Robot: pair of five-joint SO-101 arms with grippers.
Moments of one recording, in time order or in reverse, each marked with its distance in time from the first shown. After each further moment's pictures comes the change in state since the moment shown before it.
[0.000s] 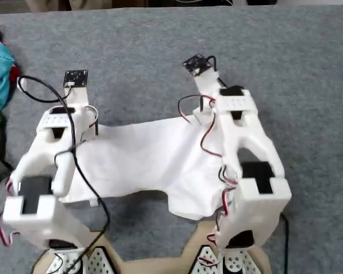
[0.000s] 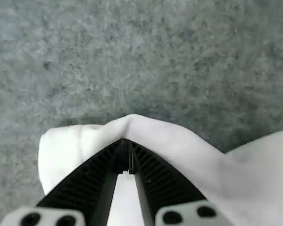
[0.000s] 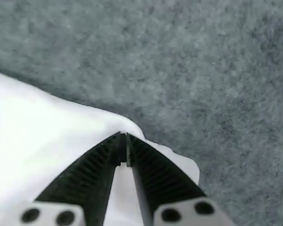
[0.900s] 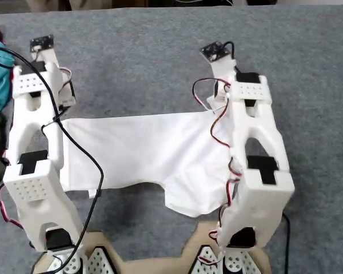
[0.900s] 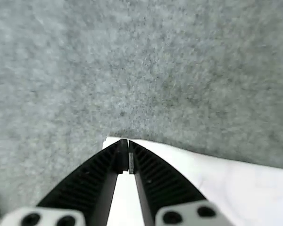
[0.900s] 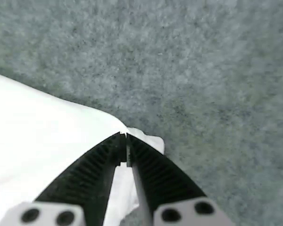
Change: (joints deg) left arm -7.5 17.6 -49.9 34.4 4.7; right arm 4.4 0.2 -13.5 12.1 0.0
